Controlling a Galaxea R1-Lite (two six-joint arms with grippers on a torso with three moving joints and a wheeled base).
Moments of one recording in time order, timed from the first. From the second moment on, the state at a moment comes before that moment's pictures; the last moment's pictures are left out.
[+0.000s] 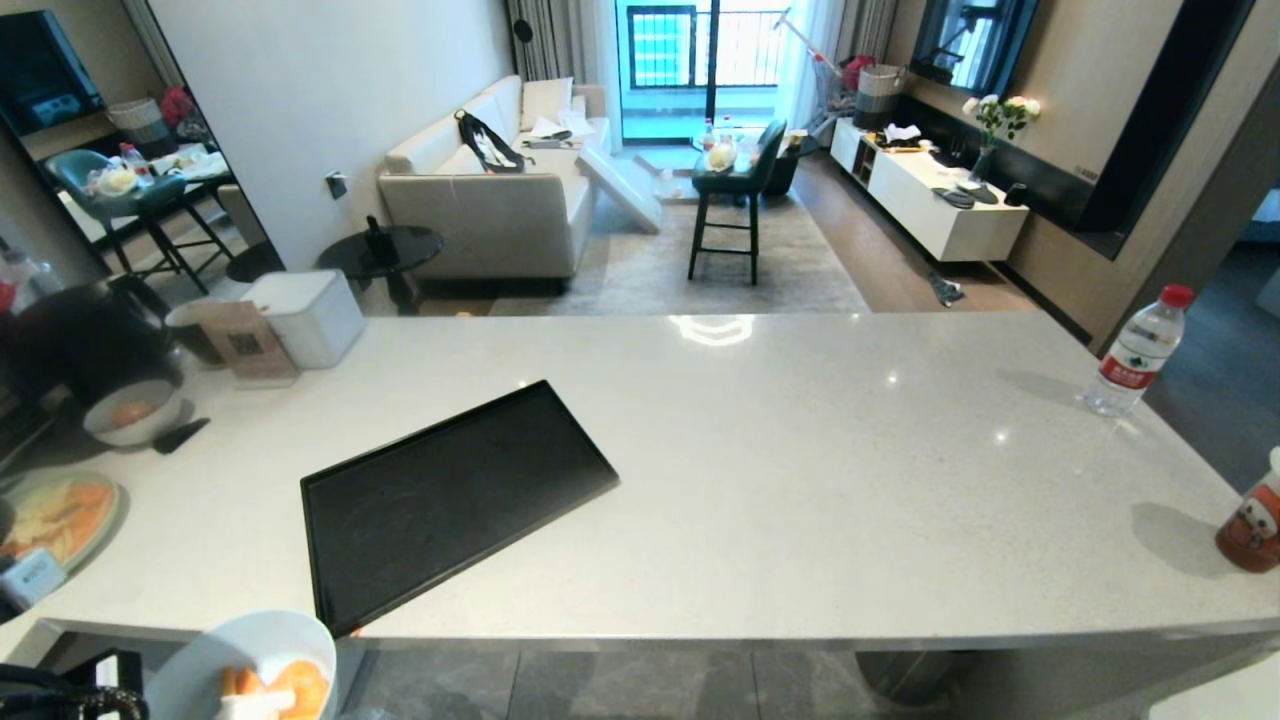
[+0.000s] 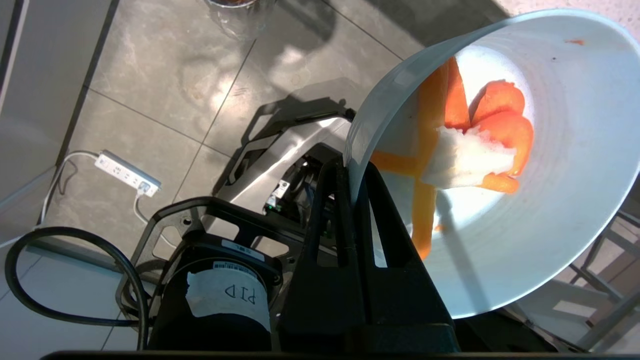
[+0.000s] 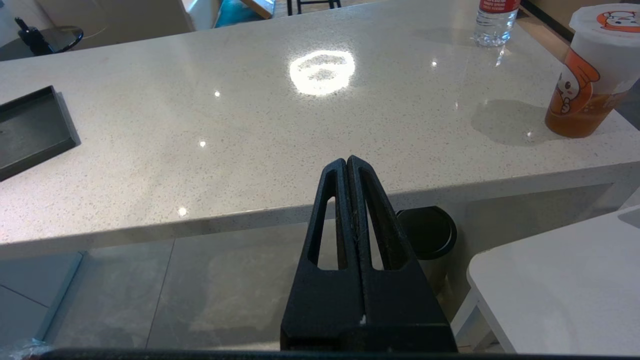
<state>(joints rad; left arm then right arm) 0.14 1.18 -0.63 0.62 -0.06 -0.43 0.00 0.00 0.00 -0.01 -0.06 0.11</state>
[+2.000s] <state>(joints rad) 0.13 1.22 -0.61 0.56 -0.09 -0.43 0.00 0.00 0.00 -0.01 -0.06 0.11</state>
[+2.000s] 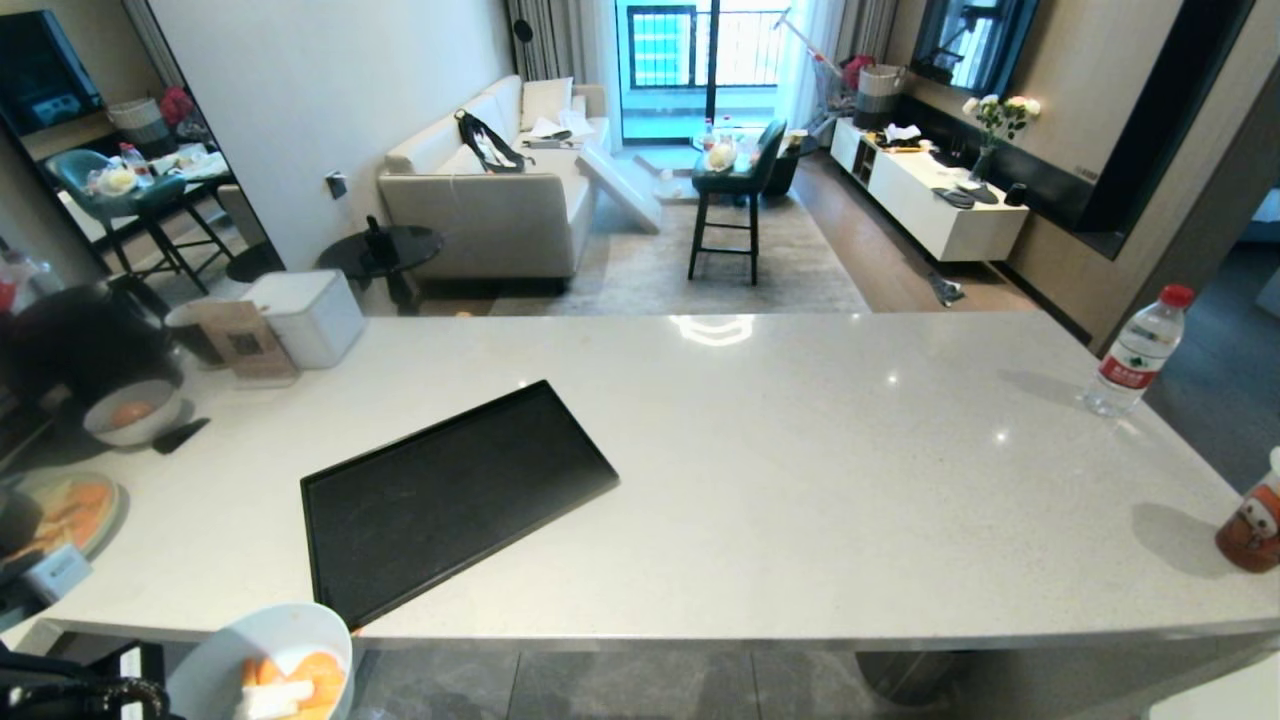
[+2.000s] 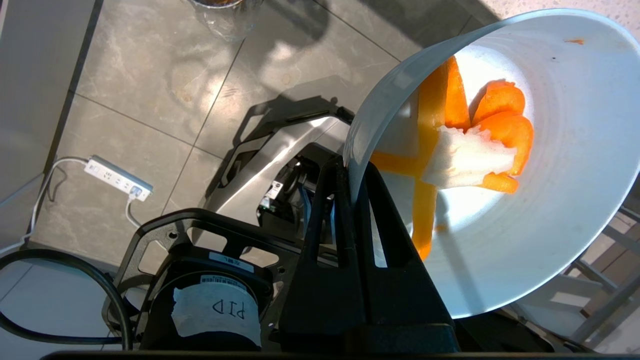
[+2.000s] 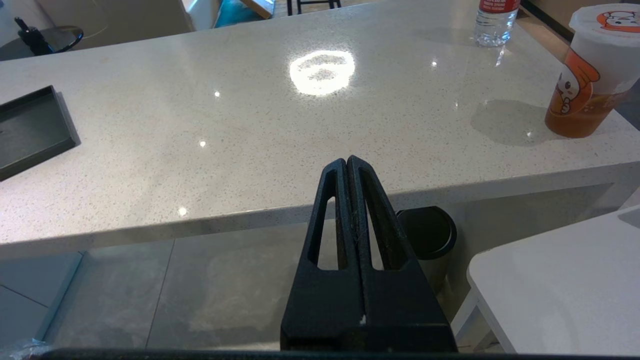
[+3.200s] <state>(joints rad) 0.13 1.20 -0.58 0.56 -0.09 -0.43 0.00 0.00 0.00 -0.01 -0.06 0.11</state>
